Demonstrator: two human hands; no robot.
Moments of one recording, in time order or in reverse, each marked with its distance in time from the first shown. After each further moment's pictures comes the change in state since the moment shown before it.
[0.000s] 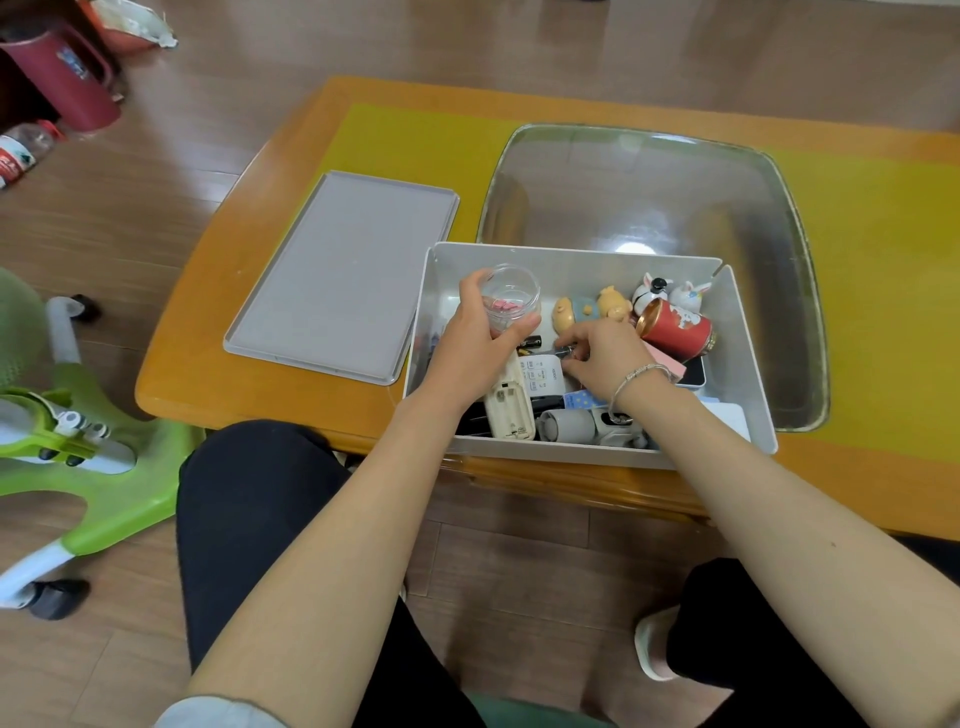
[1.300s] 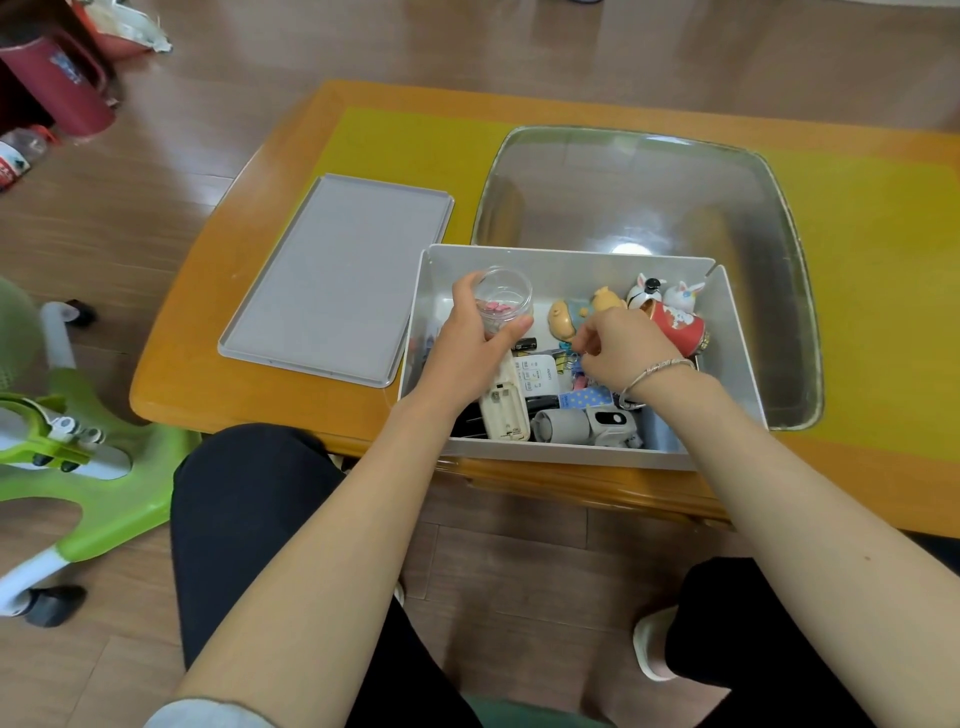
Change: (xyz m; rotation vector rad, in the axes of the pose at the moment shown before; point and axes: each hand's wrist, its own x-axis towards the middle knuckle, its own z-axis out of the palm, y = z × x) left_hand -0.001 0.003 -0.001 0.004 -0.001 -0.017; right_hand -0.006 -0.002 -0.027 -0.131 -0.025 0.003
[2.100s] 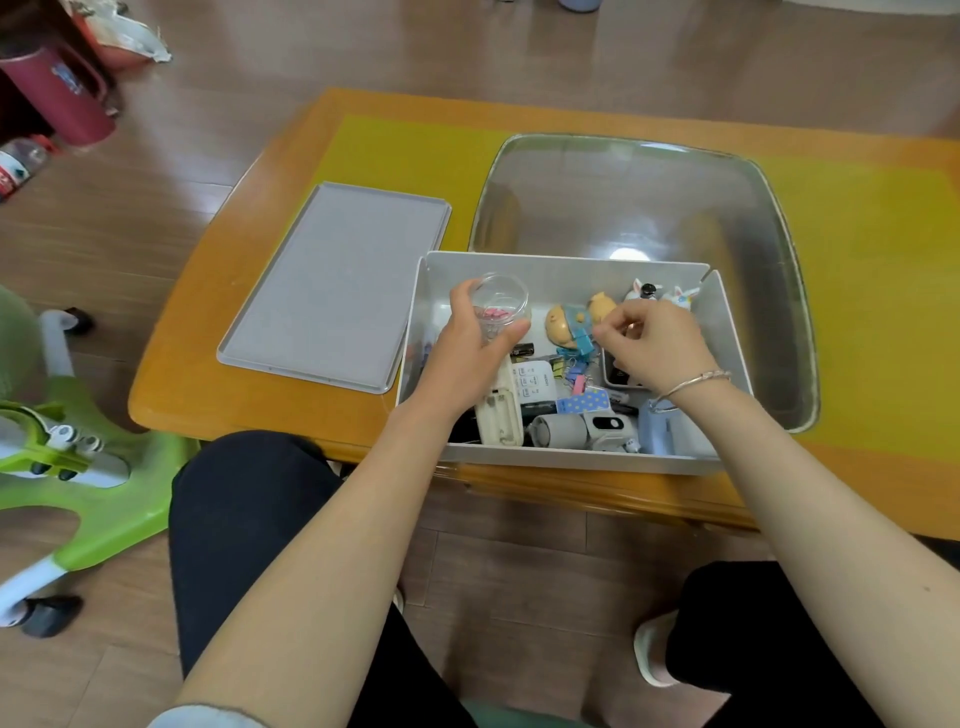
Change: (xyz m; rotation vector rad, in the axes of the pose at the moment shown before) left_hand -0.001 0.001 0.000 -0.007 -0.009 -0.014; right_hand -0.014 0.017 -0.014 0.353 0.297 0.009
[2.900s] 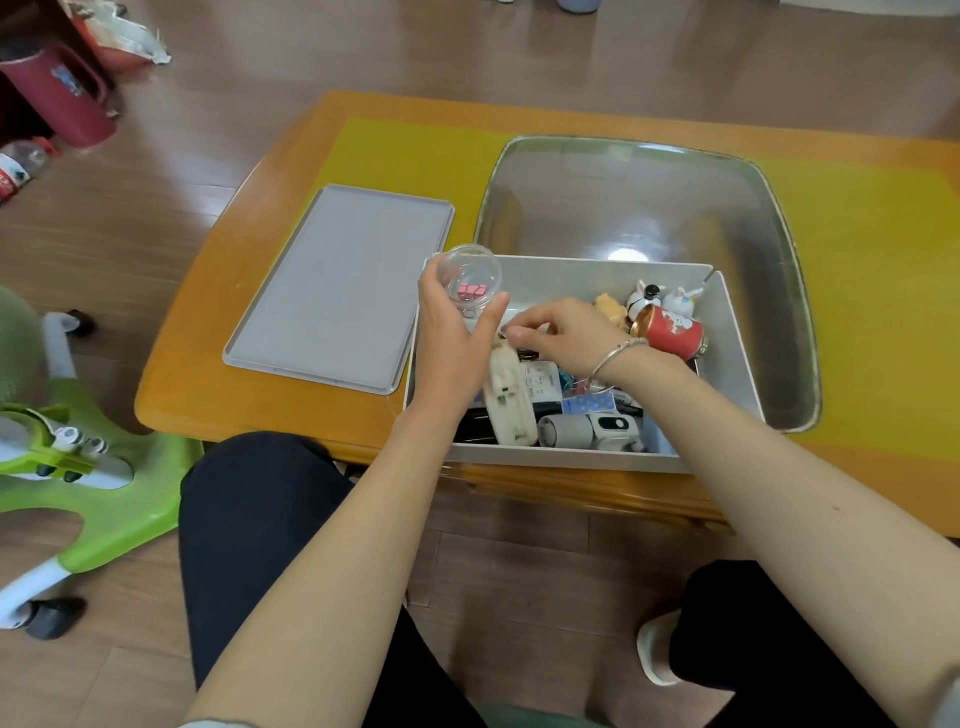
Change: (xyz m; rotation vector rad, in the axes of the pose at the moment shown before) left_hand -0.004 0.008 -0.008 -0.095 0.312 0.204; right_hand 0.017 -0.057 0.033 -0.071 -0.434 -0.167
